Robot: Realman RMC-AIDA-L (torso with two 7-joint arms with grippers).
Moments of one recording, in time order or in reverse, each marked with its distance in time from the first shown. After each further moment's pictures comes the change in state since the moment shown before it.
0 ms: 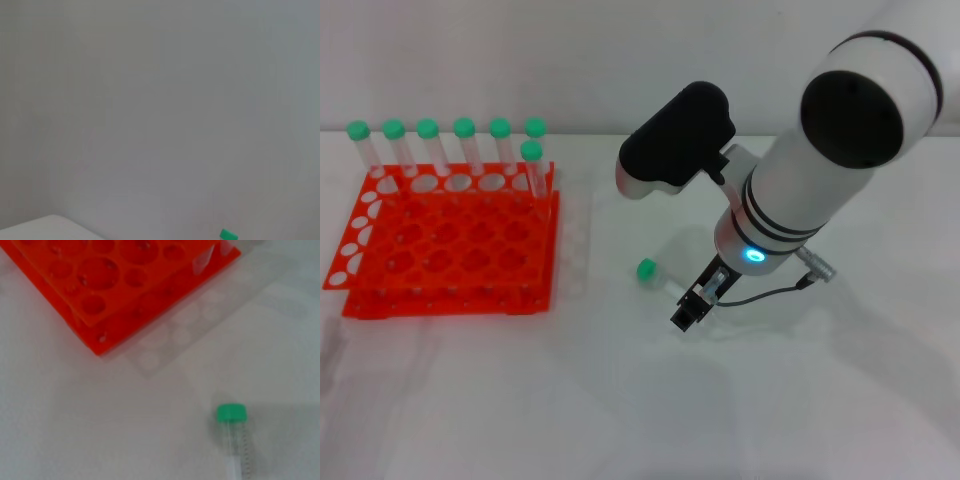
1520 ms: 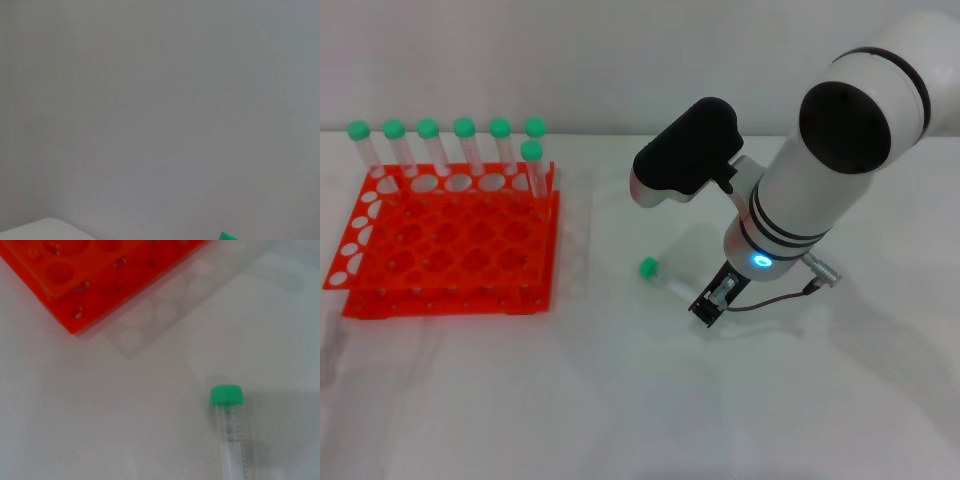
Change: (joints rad) left arm -0.016 0.004 0.001 -0.001 -0.006 0.011 0.003; right arm 0.049 0.000 -0.040 0.167 0.090 -0.085 -0.052
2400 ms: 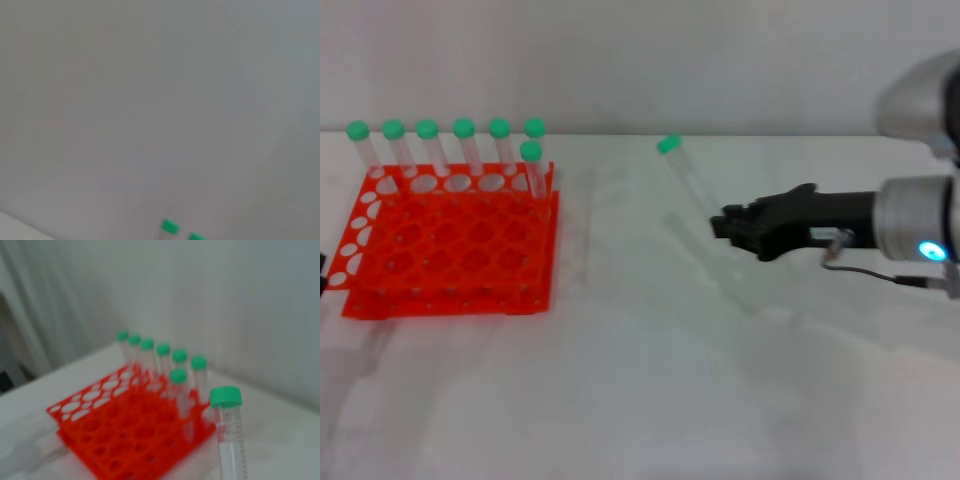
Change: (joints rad) left arm -0.022 0.004 0.004 -0.020 0.103 -0.014 -0.029; right arm -0.705 -0.012 0.518 -0.497 0.490 -0.092 -0.846
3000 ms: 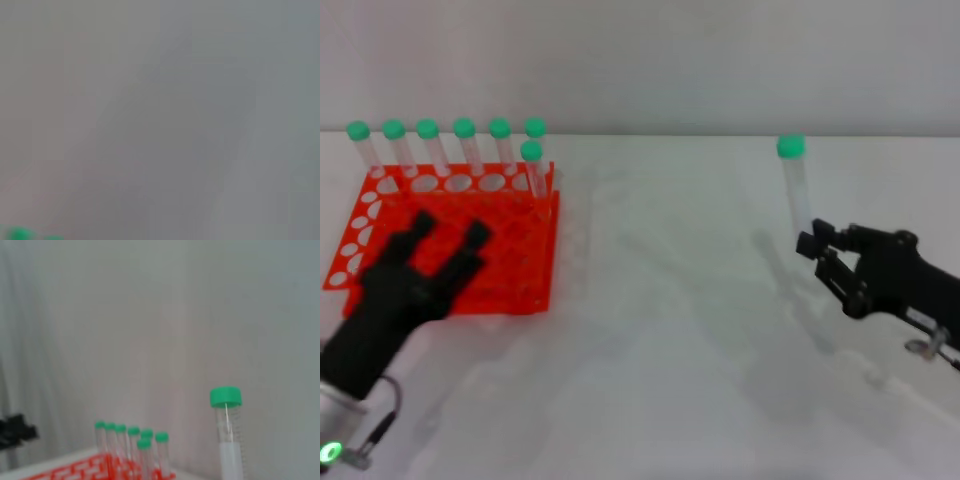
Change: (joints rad) left arm -0.131 0.015 0.000 0.001 0.340 -0.079 -0.033; right arm -0.141 0.003 -0.003 0.676 1.093 0.210 -1.352
